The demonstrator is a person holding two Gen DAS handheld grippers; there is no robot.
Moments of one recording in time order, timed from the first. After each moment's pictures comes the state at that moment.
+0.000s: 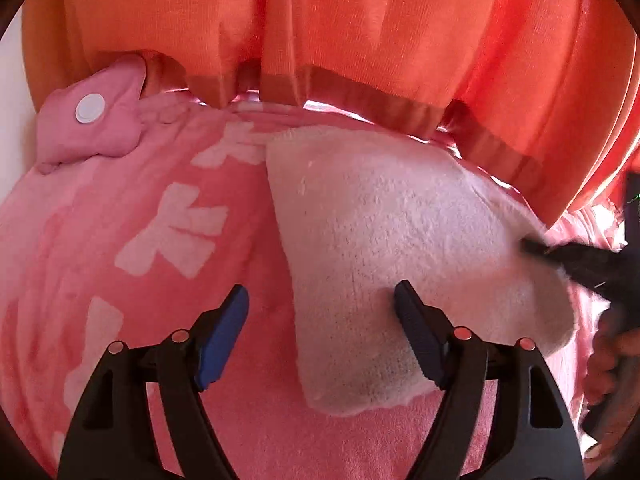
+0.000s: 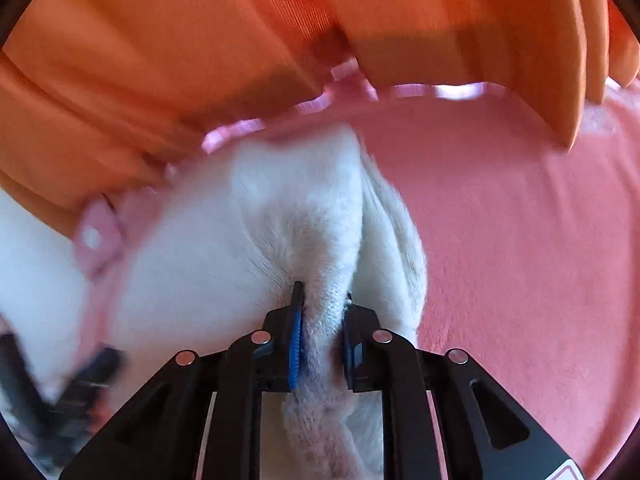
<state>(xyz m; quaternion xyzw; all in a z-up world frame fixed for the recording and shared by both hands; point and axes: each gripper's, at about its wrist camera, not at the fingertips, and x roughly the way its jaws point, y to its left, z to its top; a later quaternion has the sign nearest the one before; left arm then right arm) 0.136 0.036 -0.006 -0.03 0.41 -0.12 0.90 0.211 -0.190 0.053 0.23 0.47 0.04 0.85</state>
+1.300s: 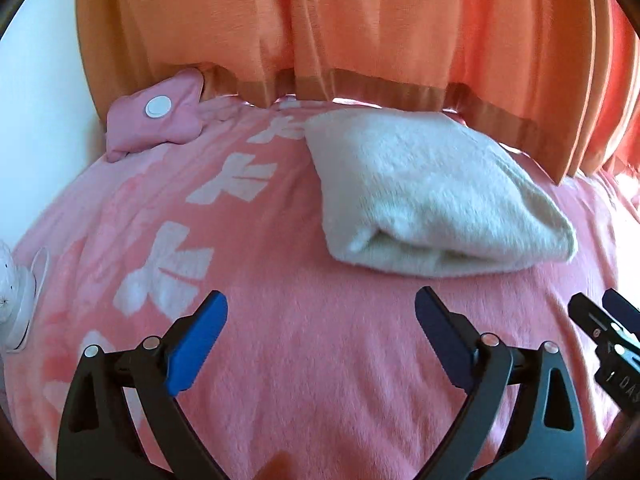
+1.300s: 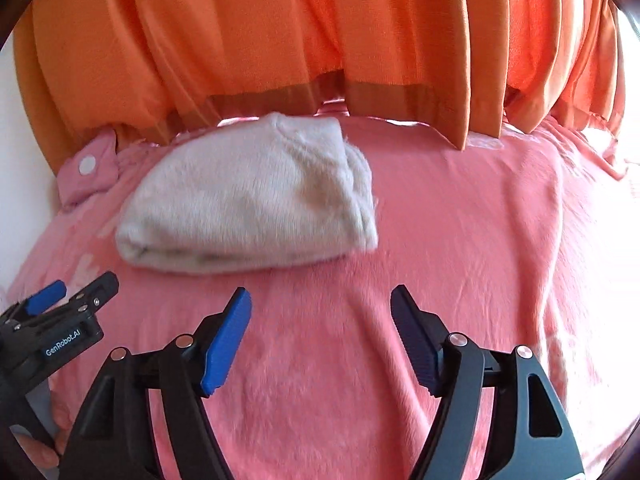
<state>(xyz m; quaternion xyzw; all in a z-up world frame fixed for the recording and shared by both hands) 0.019 0.038 -0.019 0.04 0.37 -0.04 0.93 0.038 -0.085 0.050 0.07 0.44 -0.05 0.89</state>
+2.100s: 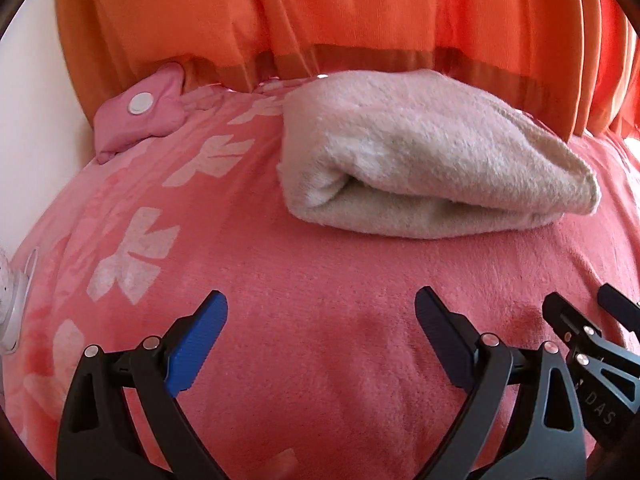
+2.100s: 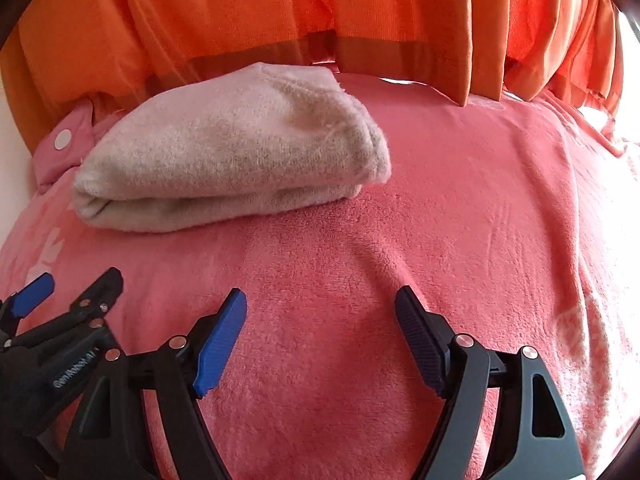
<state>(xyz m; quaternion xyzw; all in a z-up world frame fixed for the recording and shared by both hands) 0.022 0.009 -0.060 0.08 0.38 -0.04 0.92 0.047 -0.072 0.001 0.07 0.47 -0.08 0.88</state>
